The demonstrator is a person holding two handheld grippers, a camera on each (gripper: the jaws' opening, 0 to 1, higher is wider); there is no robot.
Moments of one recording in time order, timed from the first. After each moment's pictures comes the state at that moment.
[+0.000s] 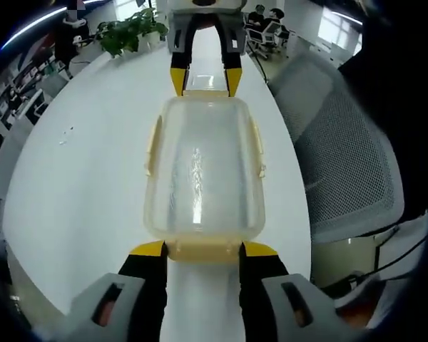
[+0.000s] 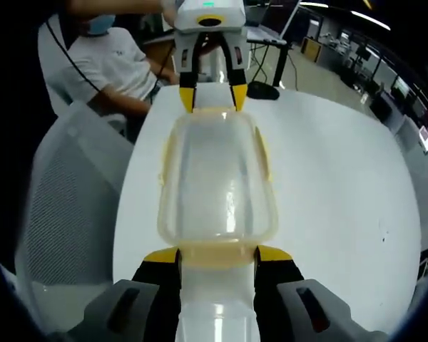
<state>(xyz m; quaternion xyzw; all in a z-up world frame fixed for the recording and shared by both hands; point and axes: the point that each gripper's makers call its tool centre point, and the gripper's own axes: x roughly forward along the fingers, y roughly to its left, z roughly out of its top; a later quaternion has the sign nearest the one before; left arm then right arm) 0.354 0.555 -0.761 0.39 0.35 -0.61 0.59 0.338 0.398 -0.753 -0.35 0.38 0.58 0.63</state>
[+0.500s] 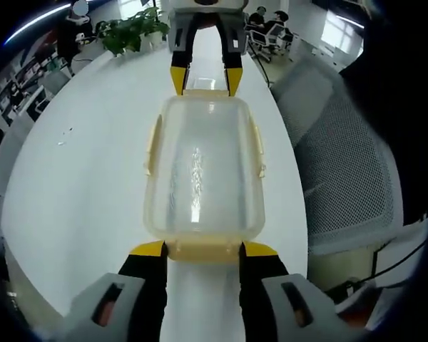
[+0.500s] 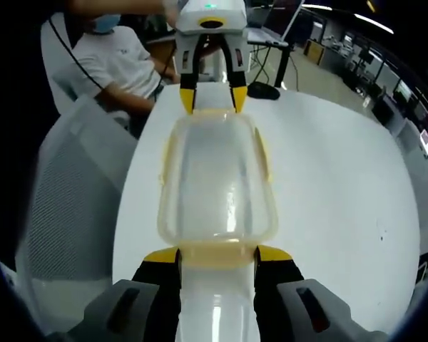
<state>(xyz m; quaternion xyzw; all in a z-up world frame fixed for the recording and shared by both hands) 0.353 0.536 -0.759 0.39 0.35 -0.61 0.59 0.339 0.379 -0.749 -0.36 0.38 0.58 0.63</state>
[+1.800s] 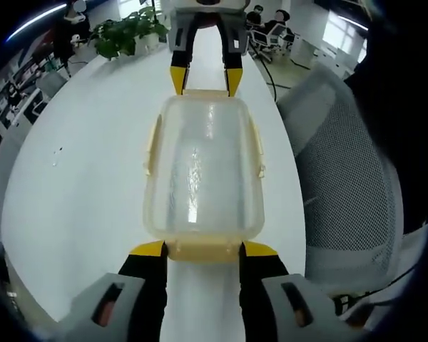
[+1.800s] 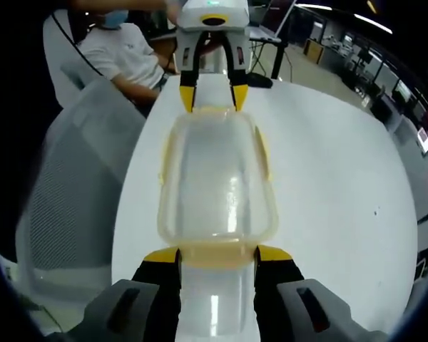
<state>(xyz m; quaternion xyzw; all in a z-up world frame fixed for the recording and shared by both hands) 0.347 0.464 -0.754 0.39 0.36 -0.61 0.59 0.334 0.307 -0.745 -0.36 0.37 0.58 0.63</state>
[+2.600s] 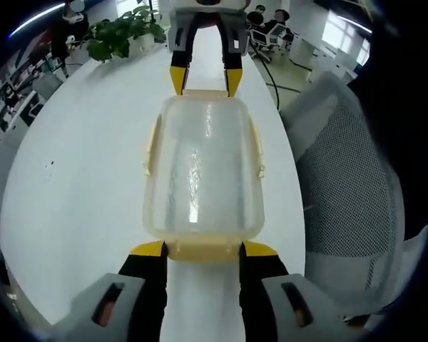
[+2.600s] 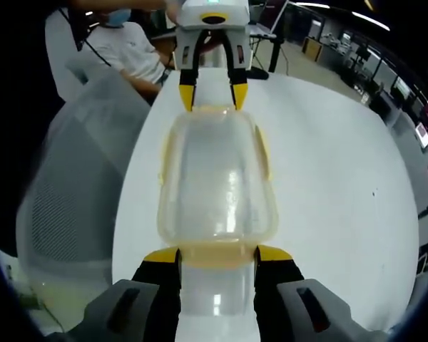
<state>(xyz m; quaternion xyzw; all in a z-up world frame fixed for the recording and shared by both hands) 0.343 0.417 -0.756 0.39 0.36 -0.61 0.59 0.330 0.260 -0.750 -0.36 0.38 0.58 0.63</state>
